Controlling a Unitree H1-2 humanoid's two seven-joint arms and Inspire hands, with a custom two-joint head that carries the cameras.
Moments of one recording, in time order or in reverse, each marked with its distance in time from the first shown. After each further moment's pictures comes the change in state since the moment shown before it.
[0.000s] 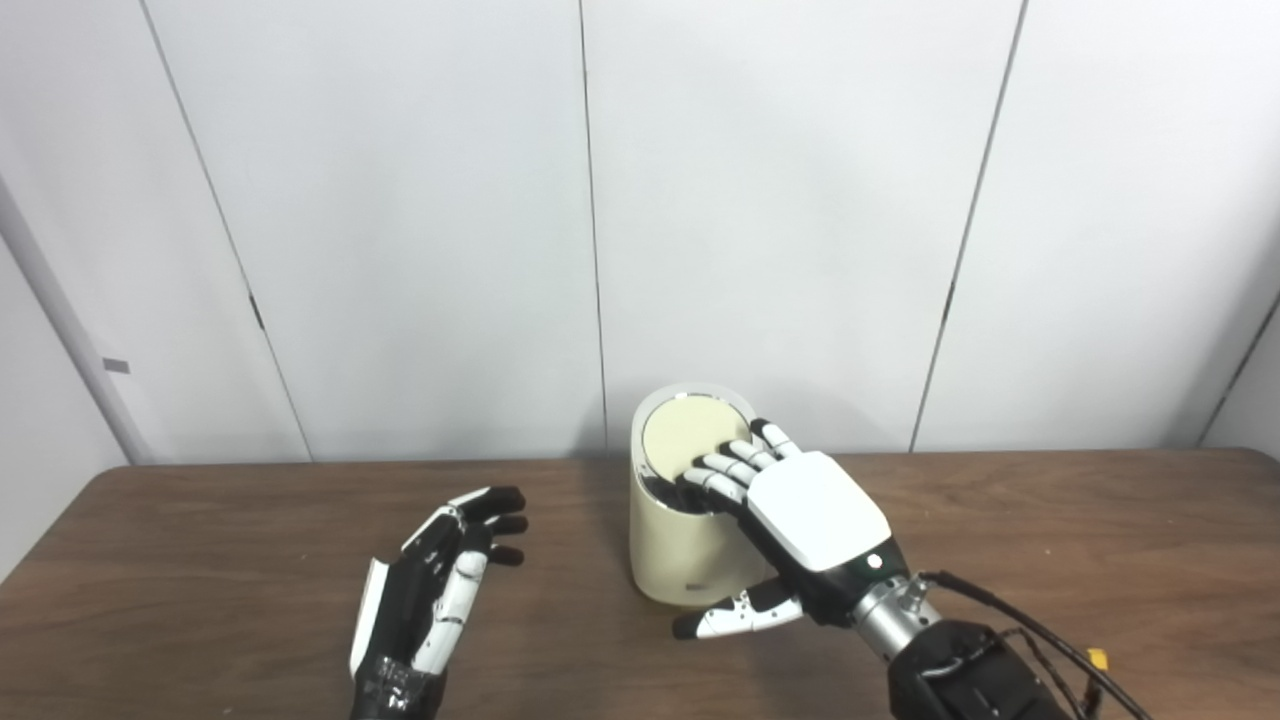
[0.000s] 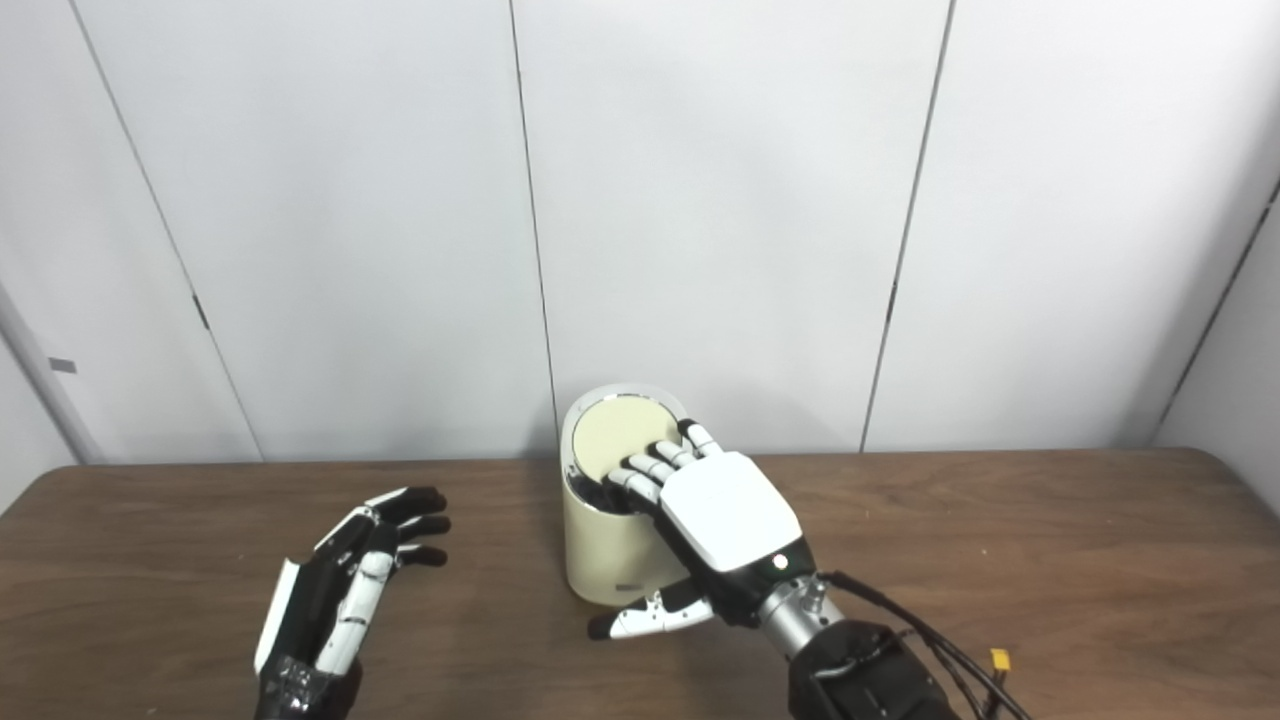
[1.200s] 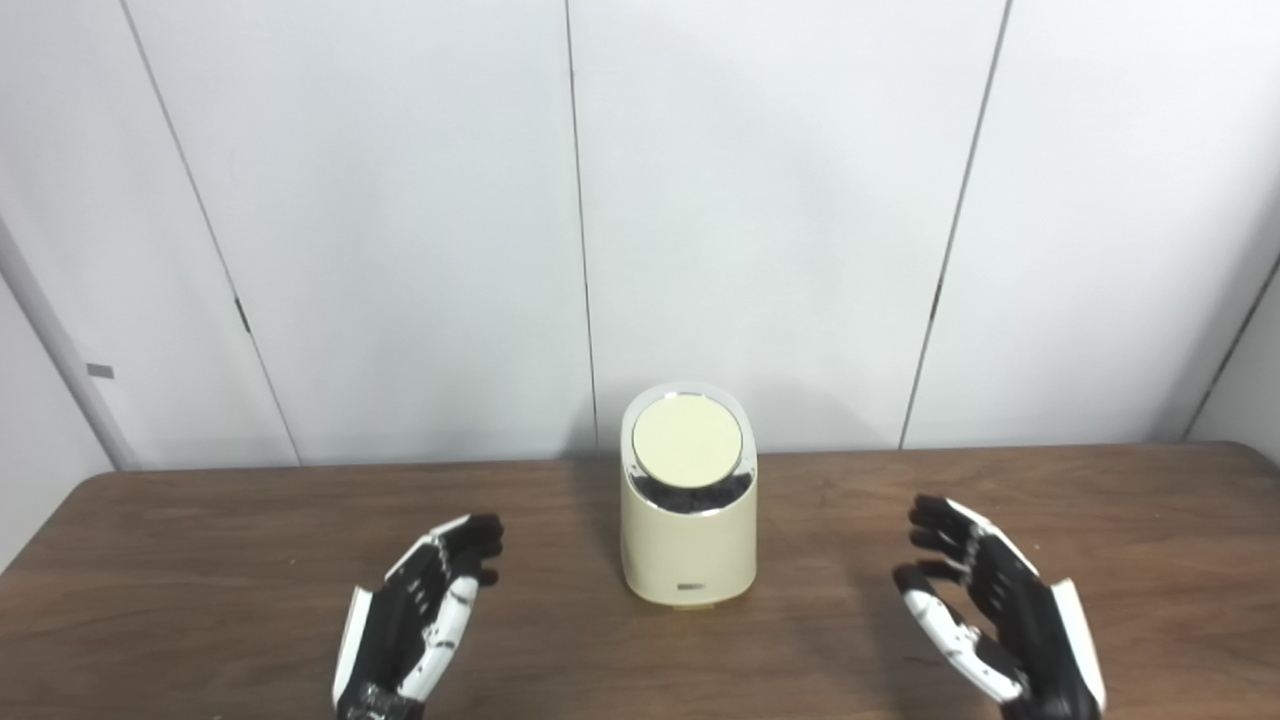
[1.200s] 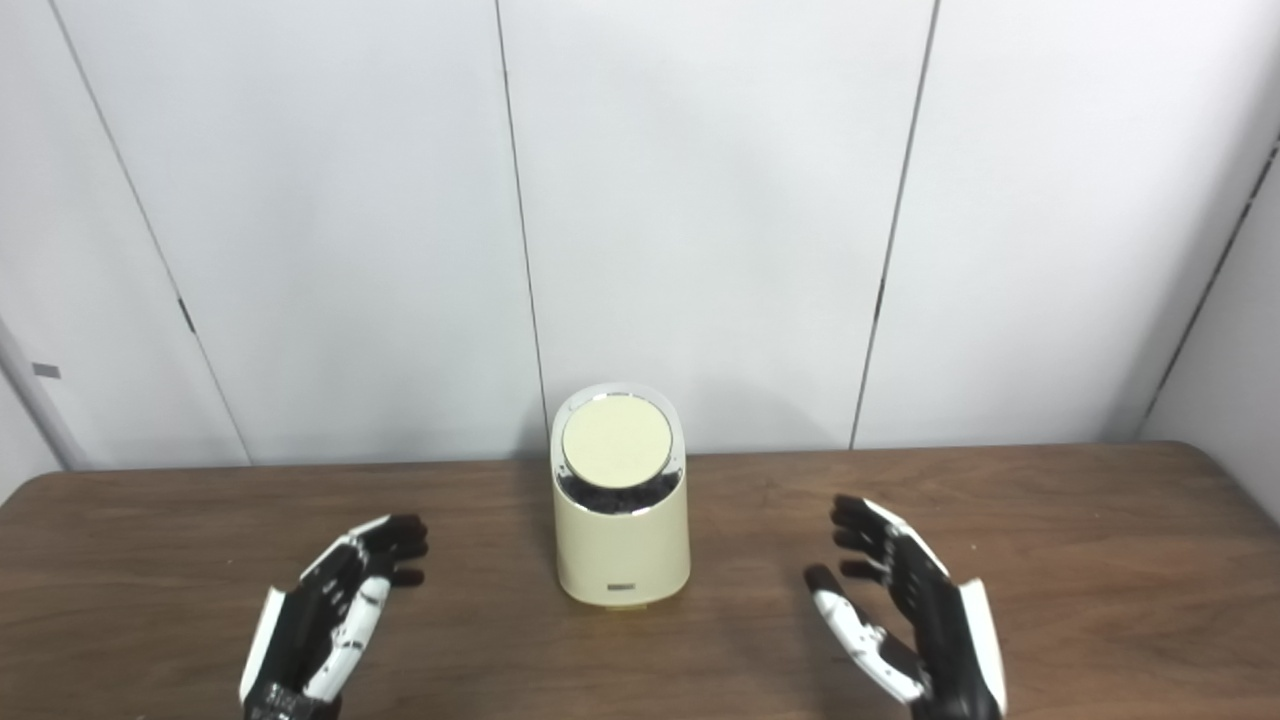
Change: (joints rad) left arm 0.045 0.025 0.042 0.074 0.009 -0.040 -0.002; right arm 0.440 0.229 -0.473 -0.055 0.904 -0.166 -0.314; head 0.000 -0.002
